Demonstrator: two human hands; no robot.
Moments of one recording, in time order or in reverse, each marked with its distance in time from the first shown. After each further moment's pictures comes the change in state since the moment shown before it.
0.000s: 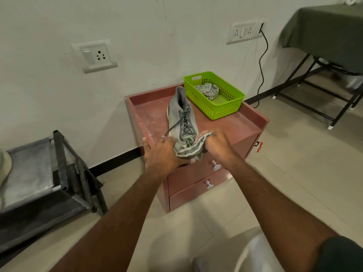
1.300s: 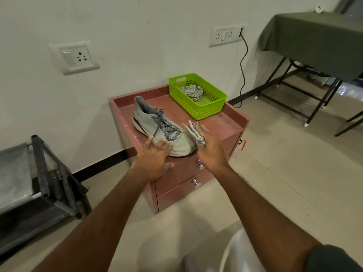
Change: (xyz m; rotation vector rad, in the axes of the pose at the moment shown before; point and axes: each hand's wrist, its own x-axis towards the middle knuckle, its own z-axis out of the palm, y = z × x) left_hand -0.003 0.000 0.000 0.379 -0.081 0.417; right_hand -0.024 0.026 -0.014 -0.314 0.174 -0.181
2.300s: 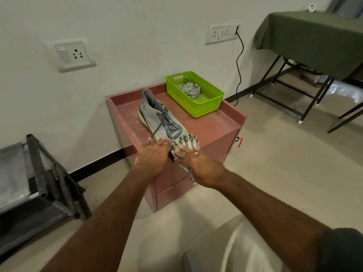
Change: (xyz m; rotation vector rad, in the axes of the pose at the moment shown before) left_hand 0.011 0.004 0.004 -0.073 -0.056 -0.089; right_hand -0.035 -0.004 -0.002 -0.603 -0.506 -0.485
